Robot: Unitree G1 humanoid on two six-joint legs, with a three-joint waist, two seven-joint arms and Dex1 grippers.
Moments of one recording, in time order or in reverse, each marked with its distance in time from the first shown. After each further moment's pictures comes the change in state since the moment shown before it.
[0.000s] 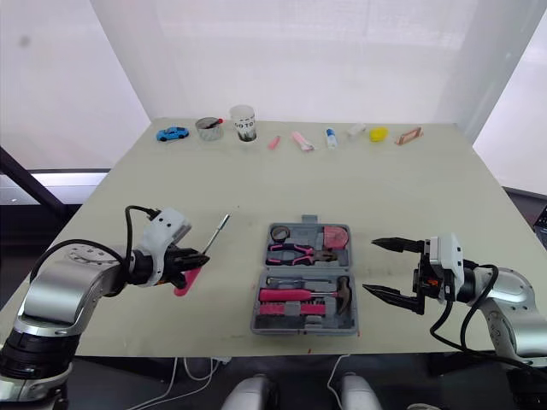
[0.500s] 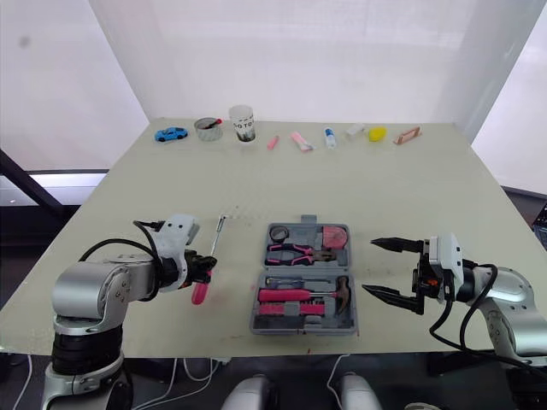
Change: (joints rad) left arm -0.077 -0.325 0.125 -0.028 -0.024 0.292 0.442; right arm 0.000 0.001 0.002 0.000 0.000 0.000 0.003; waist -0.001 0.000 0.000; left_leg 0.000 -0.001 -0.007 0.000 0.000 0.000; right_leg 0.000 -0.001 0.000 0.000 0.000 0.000
